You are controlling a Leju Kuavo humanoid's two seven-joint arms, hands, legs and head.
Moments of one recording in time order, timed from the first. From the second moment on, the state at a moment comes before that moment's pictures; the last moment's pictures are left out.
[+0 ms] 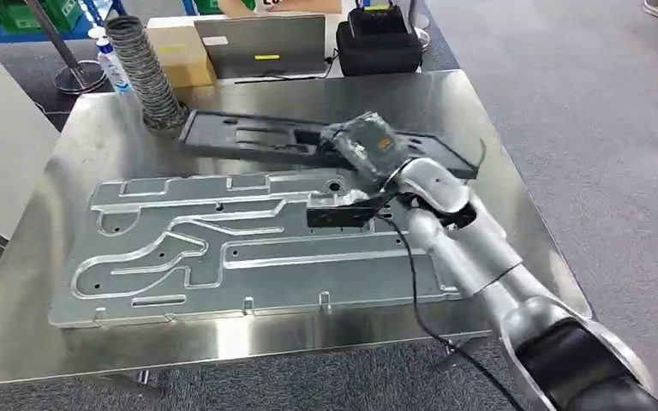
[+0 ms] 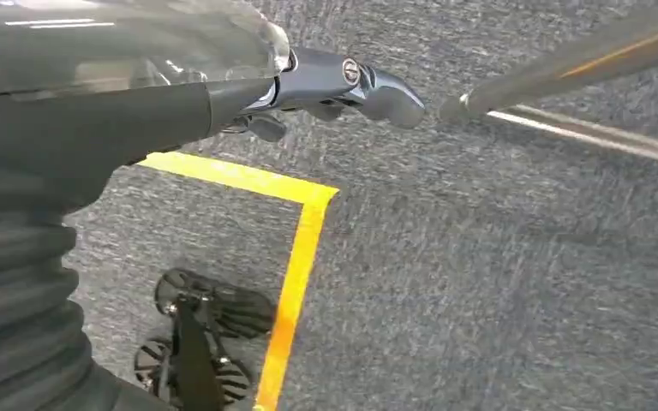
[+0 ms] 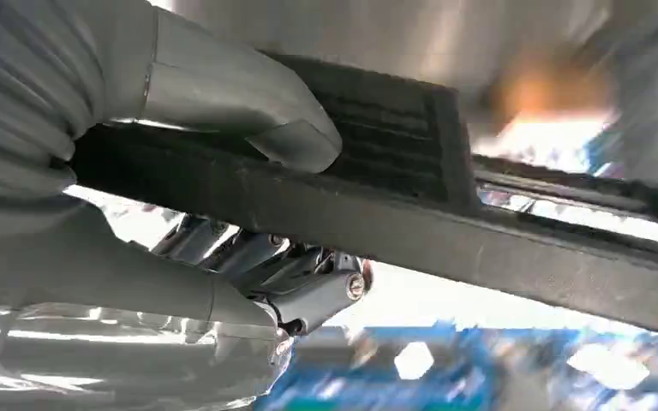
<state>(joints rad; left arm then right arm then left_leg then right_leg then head) -0.13 0.04 1.31 -0.23 -0.94 -0.12 -0.50 -0.88 -0.09 0.66 -1.07 1.07 -0.05 -0.28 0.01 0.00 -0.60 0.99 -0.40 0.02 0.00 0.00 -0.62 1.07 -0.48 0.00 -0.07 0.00</state>
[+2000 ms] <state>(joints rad) -0.07 0.01 1.29 -0.23 -0.87 -0.15 -0.59 -0.24 -0.35 -0.20 -1.58 0.56 -0.57 -0.62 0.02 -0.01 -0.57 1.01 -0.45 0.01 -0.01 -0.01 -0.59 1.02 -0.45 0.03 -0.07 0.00</state>
